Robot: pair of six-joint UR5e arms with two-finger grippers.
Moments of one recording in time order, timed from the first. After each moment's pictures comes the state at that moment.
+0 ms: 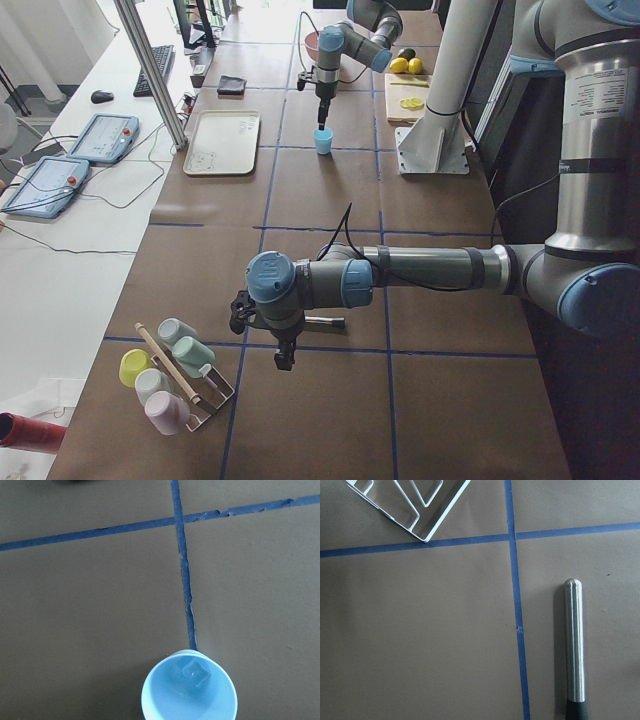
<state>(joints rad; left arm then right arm) -1.59 -1.51 -1.63 -1.50 -2.38 0.16 0.47 -0.73 1.65 -1.65 1.84 1.38</state>
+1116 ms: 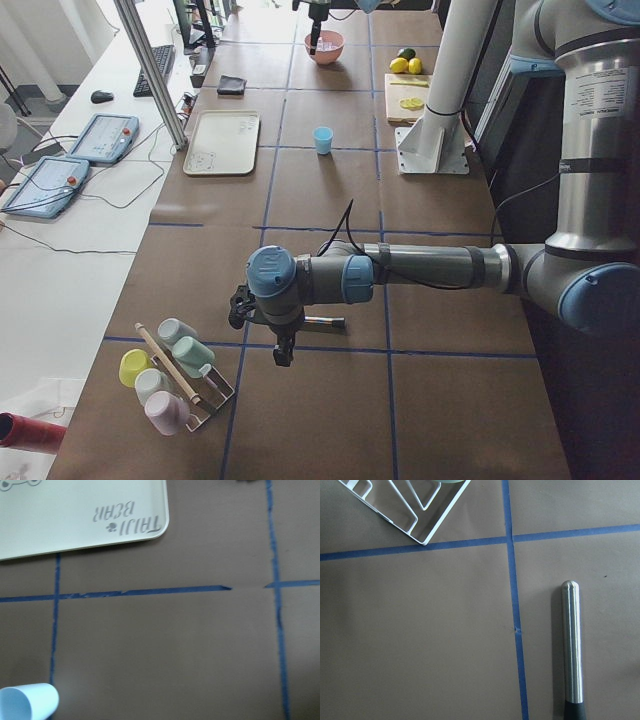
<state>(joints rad) -1.59 -1.51 -1.65 -1.50 -2.38 0.16 0.92 -1.30 2.18 -1.71 2.09 0.95</state>
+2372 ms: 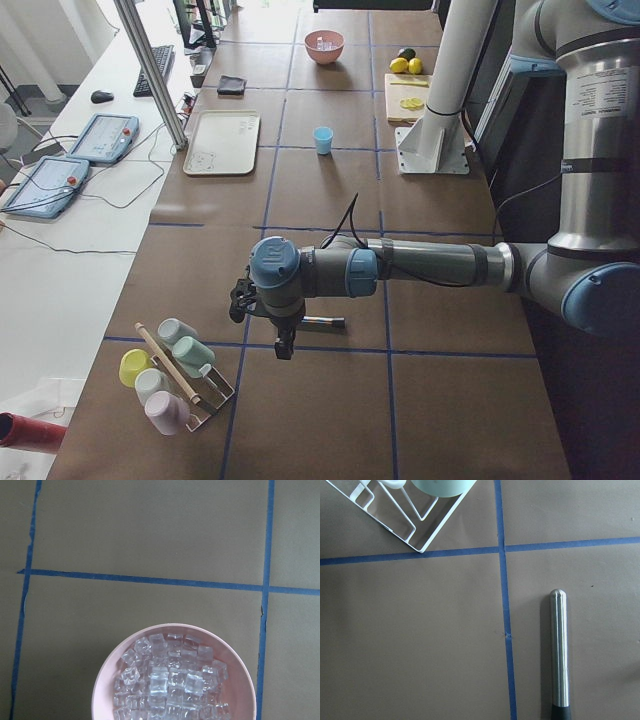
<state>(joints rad) -1.60 -1.50 -1.69 -1.50 -2.38 0.11 1.37 -1.65 1.91 -1.51 2.32 0.31</state>
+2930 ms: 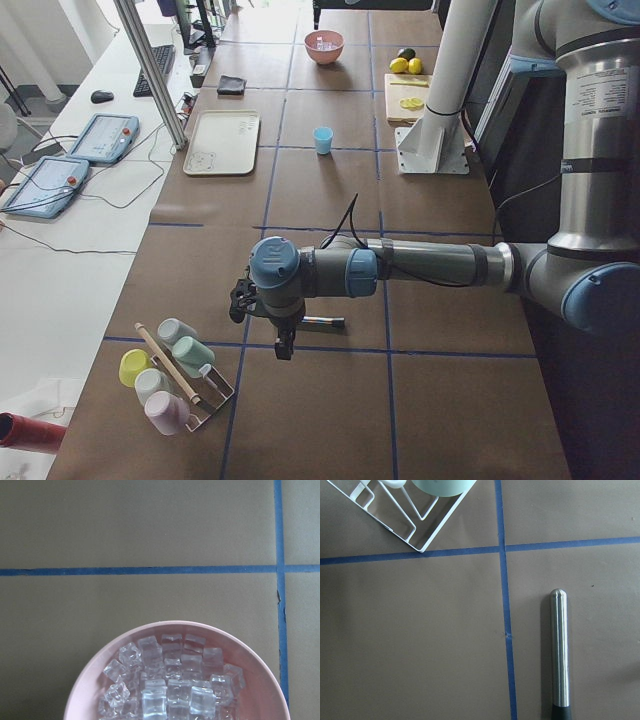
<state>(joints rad) -1.60 -1.50 -1.69 -1.50 -2.38 0.11 1.24 -1.70 1.84 -1.31 2.26 0.53</state>
